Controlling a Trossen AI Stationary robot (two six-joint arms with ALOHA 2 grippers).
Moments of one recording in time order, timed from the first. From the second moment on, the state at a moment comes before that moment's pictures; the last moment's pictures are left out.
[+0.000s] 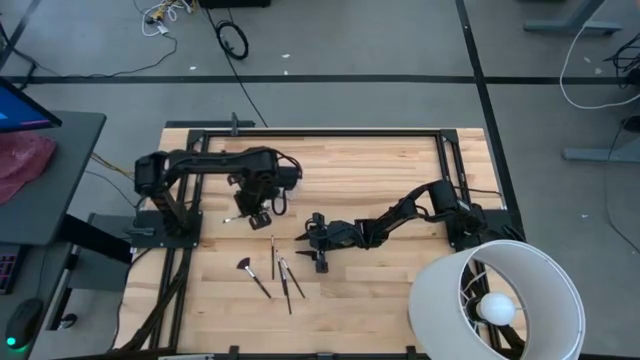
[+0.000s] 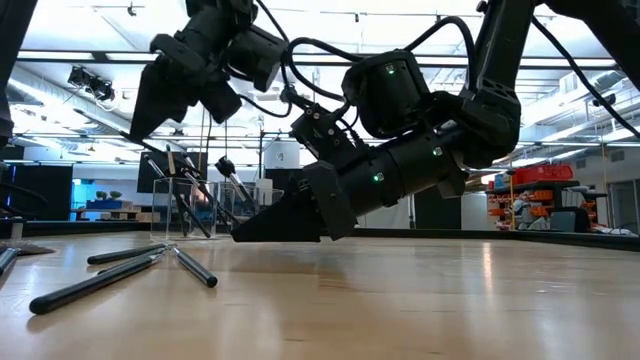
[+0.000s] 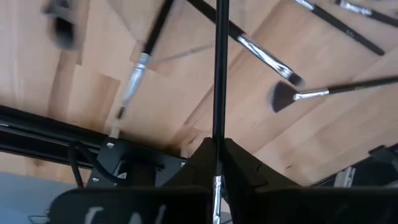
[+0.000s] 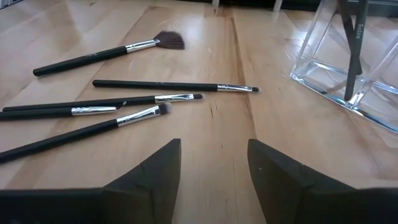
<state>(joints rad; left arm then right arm) 0.21 1.74 1.37 -1.57 0.16 -0.27 0.14 2.23 1.00 0.85 0.06 -0.03</state>
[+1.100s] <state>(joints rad) -0.11 1.72 1.42 -1.48 0.02 -0.20 0.09 2.04 1.08 0.72 0.09 -0.13</state>
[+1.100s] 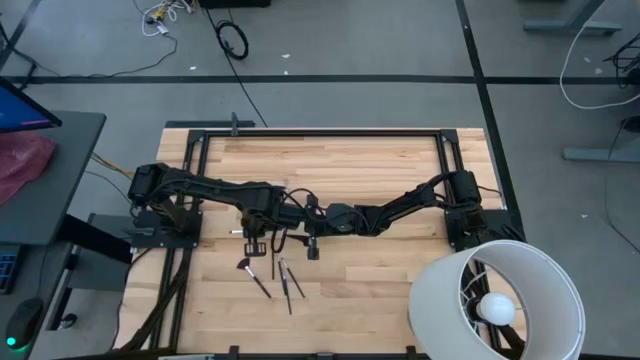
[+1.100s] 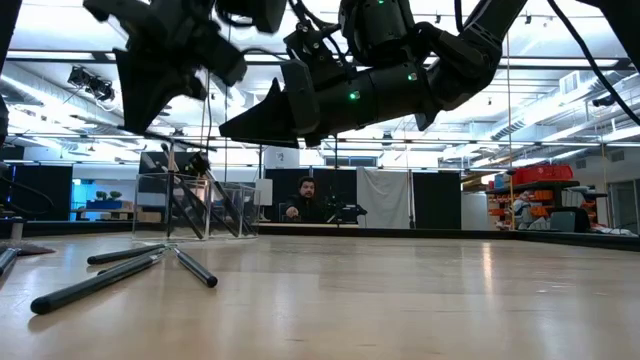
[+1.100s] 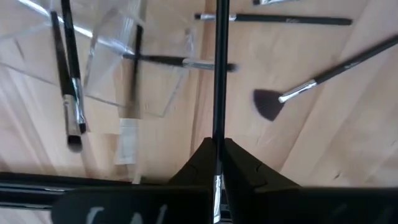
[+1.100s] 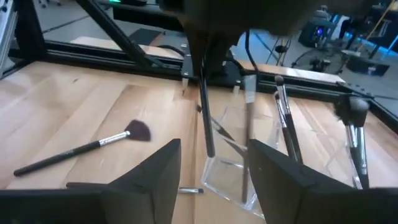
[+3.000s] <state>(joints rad) -0.13 1.73 1.56 -1.47 0.00 -0.15 0.06 2.04 1.09 0.83 -0.04 -0.23</state>
